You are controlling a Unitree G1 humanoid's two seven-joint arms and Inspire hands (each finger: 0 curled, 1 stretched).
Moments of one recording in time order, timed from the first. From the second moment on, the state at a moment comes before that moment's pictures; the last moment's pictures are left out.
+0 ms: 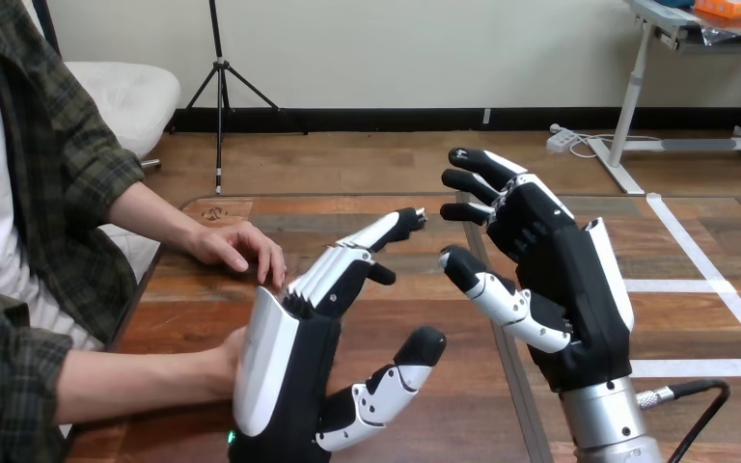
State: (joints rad) left arm 0.07 0.17 -0.34 0.26 0.73 -0.92 0.72; right arm -0.03 -0.01 0.02 0.28 0.12 -0.75 0.28
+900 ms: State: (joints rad) left arm 0.11 0.12 -0.43 0.29 0.23 -0.98 0.32; right arm 0.05 0.05 0.04 0.28 0.16 -0.76 0.26
